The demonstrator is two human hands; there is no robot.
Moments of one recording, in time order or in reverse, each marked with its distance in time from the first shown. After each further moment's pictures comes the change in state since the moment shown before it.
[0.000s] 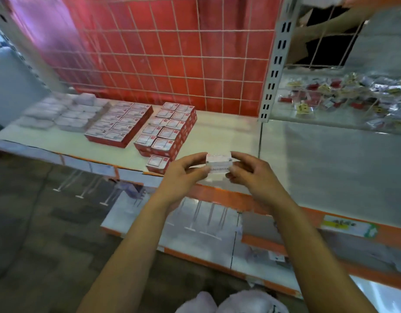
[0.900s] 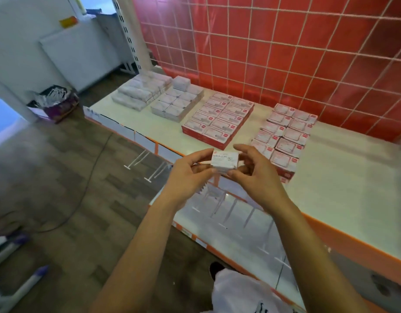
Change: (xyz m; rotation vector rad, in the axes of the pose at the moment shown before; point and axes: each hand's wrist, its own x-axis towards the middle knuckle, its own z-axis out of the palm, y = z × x) left_hand -0.005 -0.023 -0.231 0.044 0.265 -0.055; right_hand 0.088 -0.032 0.246 -0.344 -0.162 -0.147
